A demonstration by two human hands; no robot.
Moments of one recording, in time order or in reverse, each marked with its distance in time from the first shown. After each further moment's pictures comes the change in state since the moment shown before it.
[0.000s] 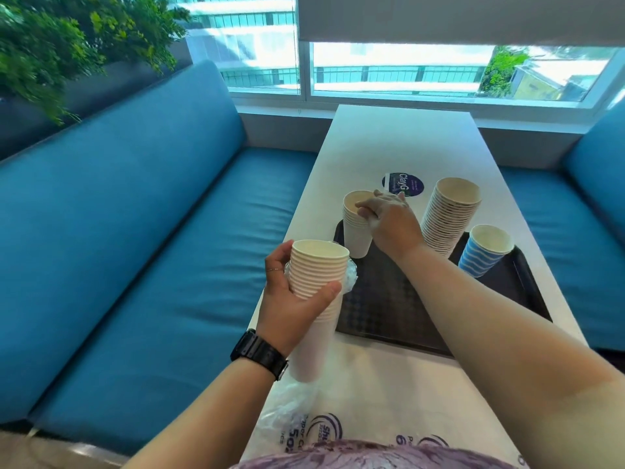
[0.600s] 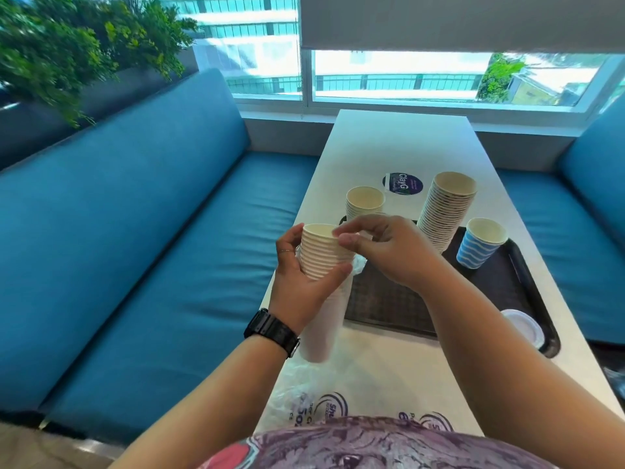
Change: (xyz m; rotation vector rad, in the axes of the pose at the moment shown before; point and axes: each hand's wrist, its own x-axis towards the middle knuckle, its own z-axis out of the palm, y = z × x) left_hand -0.005 0.015 -0.001 -0.026 0.010 0.037; right_hand -0.093 -0.084 -0.064 0.461 -0.247 -0.006
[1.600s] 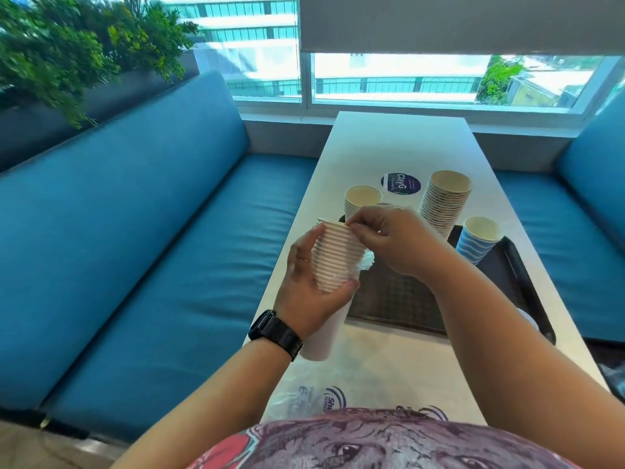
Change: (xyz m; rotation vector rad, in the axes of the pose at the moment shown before) left_hand -0.013 -0.008 0.005 0.214 -0.075 0.223; right_hand -0.001 -0.006 -0.013 -0.331 0.000 -0.121
